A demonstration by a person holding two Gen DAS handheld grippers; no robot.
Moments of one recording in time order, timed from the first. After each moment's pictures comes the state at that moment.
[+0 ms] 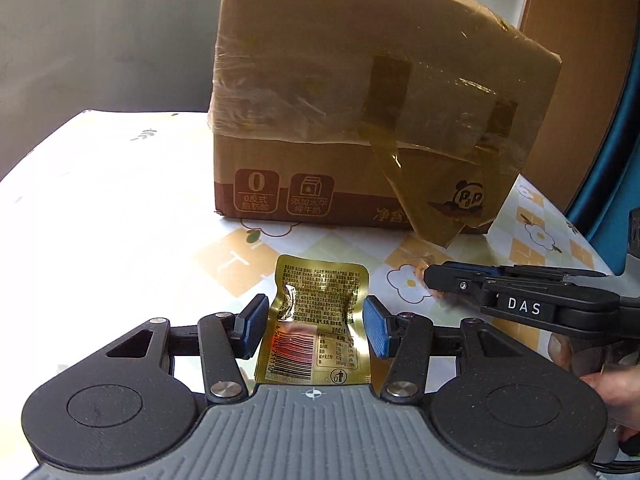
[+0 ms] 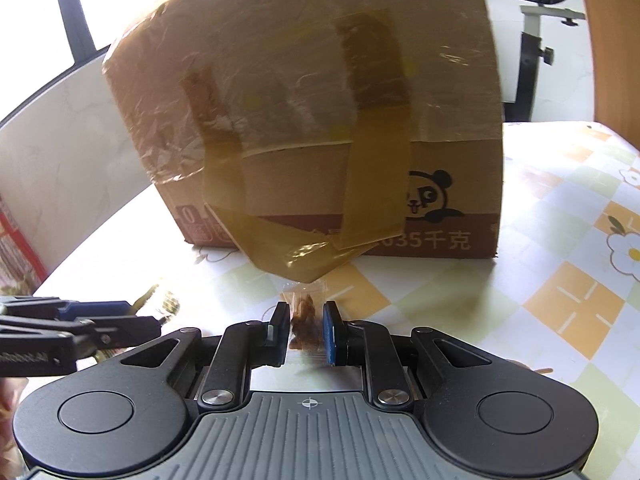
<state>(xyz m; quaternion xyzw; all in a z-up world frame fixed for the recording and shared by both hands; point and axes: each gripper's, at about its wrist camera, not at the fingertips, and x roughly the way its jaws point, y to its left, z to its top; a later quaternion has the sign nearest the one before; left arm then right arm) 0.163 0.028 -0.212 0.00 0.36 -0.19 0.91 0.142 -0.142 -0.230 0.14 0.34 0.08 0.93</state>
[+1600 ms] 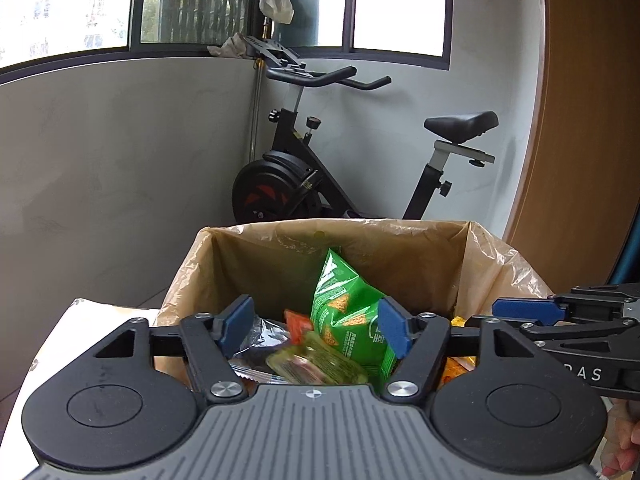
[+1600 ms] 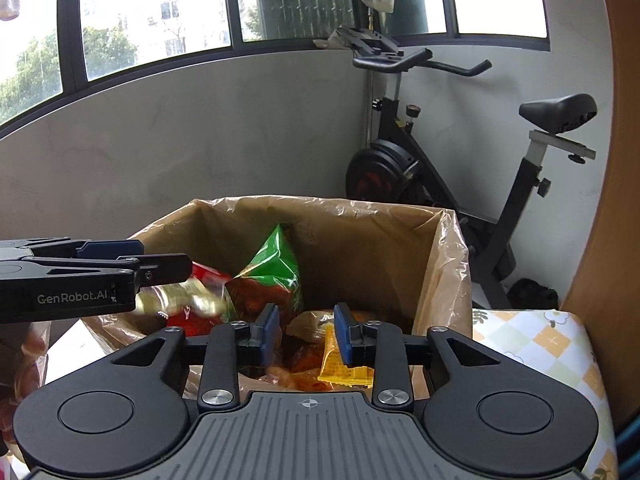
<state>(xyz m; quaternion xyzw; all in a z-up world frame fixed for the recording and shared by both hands) 0.297 -0.030 -0.043 0.04 0.25 -0.17 0.95 0.260 -0.190 -0.052 0.06 0.29 0.04 0.95</state>
